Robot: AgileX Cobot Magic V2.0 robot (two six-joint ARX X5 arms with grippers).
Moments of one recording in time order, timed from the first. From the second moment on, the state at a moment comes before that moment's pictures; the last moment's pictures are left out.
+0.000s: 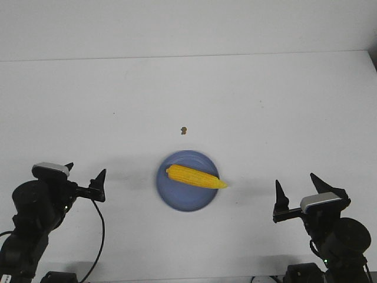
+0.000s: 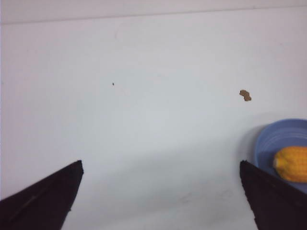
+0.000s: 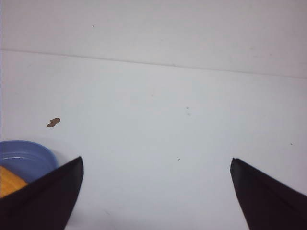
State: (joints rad) left arm -0.11 0.68 0.70 -0.33 0.17 0.01; right arm 0.04 0.29 0.61 -0.55 -0.13 -0.01
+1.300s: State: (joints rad) left arm -0.11 0.49 0.64 -0.32 0.11 -0.03; right arm 0.04 0.29 0.61 -0.53 -0.02 0.00
